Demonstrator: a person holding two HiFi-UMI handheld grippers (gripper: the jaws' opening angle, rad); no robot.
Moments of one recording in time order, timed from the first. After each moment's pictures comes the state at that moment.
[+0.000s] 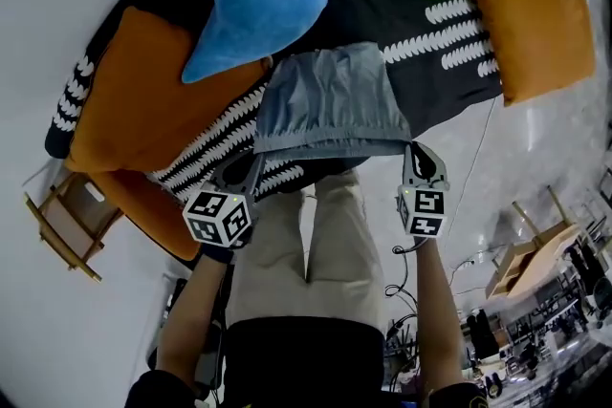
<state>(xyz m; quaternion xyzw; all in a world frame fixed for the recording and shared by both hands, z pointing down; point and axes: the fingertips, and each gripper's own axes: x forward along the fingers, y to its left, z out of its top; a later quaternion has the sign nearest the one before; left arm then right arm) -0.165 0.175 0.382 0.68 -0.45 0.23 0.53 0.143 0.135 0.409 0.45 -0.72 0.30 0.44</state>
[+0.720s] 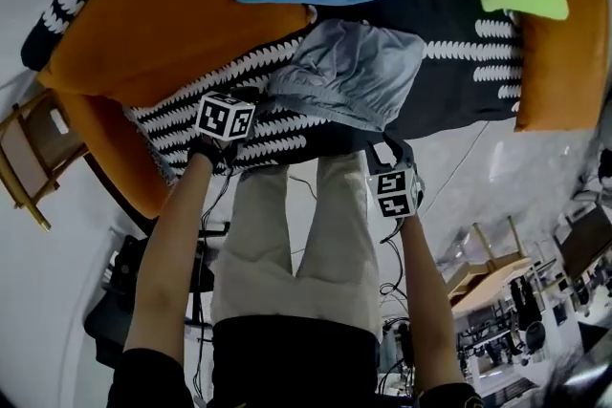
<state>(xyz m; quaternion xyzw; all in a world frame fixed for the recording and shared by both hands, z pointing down) -0.247 0.274 0.561 0.63 -0.38 0.28 0.61 0.004 0.250 0.489 0.20 -0.77 0.24 0.56</state>
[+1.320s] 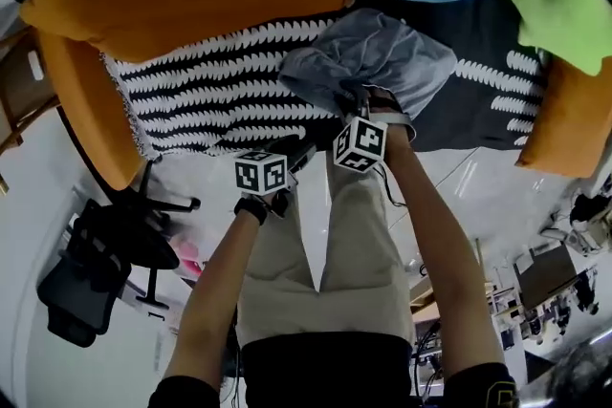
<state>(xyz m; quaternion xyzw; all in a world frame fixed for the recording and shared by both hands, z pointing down) -0.082 0.343 0.598 0.48 -0.46 0.03 0.74 -0.096 0.217 0.624 -0.15 -0.80 -0.10 0.57</state>
